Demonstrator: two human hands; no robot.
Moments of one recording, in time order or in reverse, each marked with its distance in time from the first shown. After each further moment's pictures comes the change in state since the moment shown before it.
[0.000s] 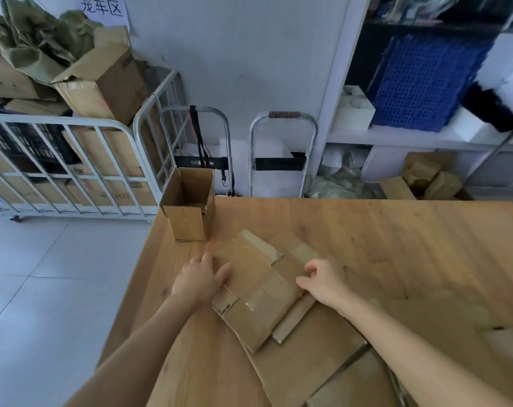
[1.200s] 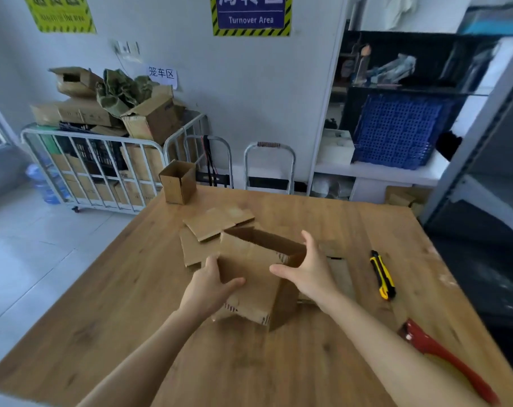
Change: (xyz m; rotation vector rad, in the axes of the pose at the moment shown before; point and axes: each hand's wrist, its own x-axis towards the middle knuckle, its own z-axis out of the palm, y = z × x) left_hand -0.382 0.246 0.073 -0.330 0.261 -0.071; right_hand -0.283 0.211 -0.156 0.366 0.068 -0.422
